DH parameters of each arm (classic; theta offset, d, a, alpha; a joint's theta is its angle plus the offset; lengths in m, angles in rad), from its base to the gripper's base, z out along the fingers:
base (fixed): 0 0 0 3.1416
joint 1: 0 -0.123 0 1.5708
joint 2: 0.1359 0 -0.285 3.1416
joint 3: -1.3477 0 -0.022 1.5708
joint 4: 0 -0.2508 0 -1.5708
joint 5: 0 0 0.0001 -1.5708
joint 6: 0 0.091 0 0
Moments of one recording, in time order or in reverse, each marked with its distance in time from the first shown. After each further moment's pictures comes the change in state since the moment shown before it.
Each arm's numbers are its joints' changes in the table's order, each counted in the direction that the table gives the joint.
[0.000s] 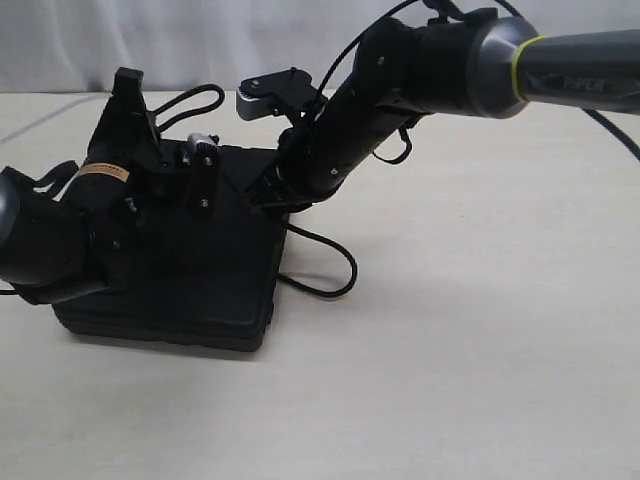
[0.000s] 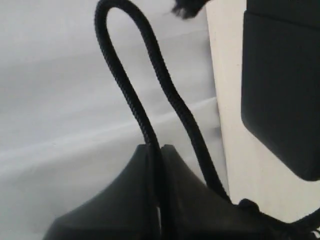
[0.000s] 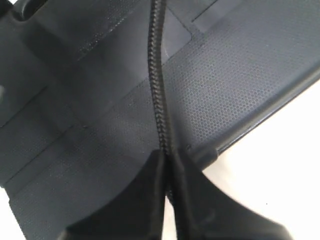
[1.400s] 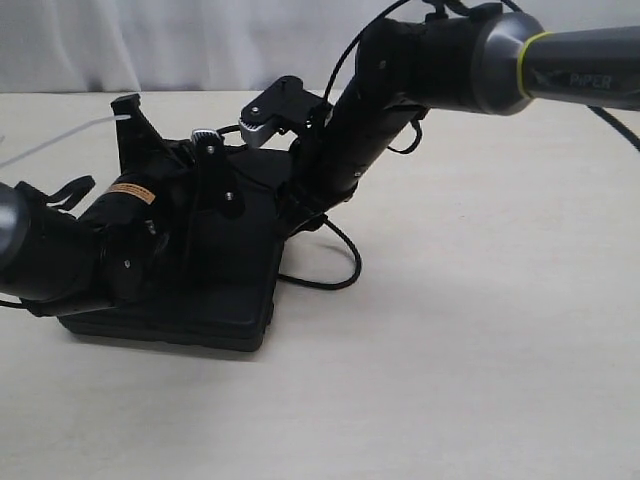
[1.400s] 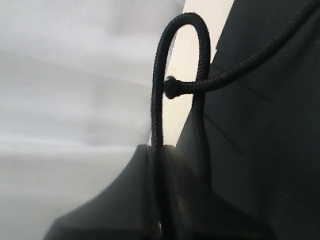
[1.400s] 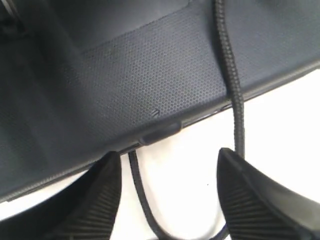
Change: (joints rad) left arm 0.052 0.001 -0.020 -0.065 -0.113 -0.539; right arm 0.000 -0.010 0.000 0.173 -0.039 -0.186
